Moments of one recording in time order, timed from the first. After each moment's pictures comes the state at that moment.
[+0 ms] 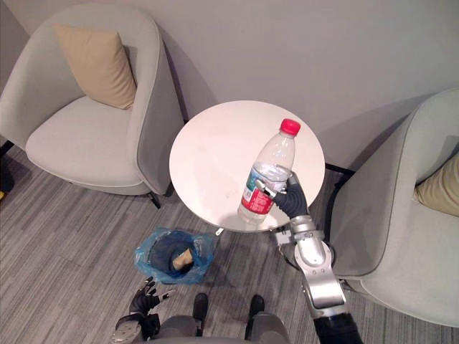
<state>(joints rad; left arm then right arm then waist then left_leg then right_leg) 0.24 0.05 0.03 0.62 -0.14 -0.05 0.11 0.05 -0.22 0.11 -0.21 -0.04 -0.15 -0.05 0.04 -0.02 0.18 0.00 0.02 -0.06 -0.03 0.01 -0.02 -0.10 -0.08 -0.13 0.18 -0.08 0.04</state>
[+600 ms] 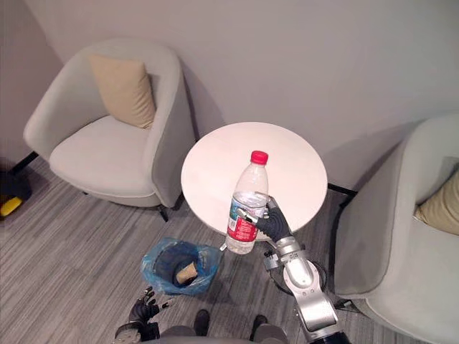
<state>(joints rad) 0.26 0.05 0.03 0.66 -0.15 -0.05 0.11 0.11 -0.26 0.23 -0.12 -0.09 -0.15 -0.03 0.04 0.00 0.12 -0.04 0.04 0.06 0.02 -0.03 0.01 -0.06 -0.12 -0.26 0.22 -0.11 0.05</state>
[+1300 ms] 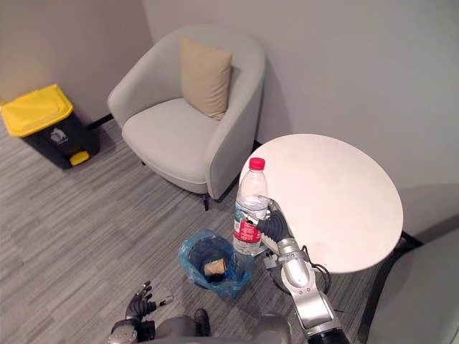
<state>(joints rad) 0.24 0.11 -0.04 0.61 -0.11 -0.06 0.12 0.10 -0.21 0.20 -0.05 -0.21 -0.14 -0.09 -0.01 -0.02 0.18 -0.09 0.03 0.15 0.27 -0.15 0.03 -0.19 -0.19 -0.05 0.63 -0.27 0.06</state>
